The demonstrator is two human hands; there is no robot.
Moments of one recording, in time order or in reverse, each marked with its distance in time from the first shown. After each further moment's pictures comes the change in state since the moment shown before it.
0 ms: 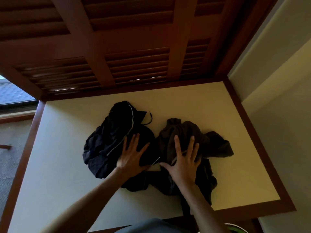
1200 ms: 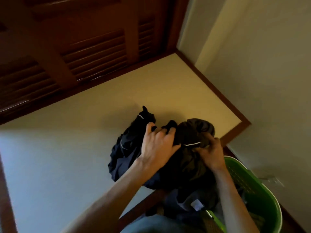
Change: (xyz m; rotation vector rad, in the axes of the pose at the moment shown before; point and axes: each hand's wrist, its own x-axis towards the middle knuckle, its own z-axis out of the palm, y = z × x) left_hand -0.104 0.059 -0.123 -0.209 0.379 0.505; right_hand -0.167 0.011 -0.050 0.607 0.301 0.552
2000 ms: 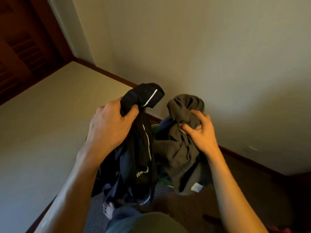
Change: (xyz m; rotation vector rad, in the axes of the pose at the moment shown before) left_hand -0.072 0.318 -0.085 -0.578 -0.038 0.000; right_hand -0.197 0.197 -0.293 0.124 0.419 -0.142
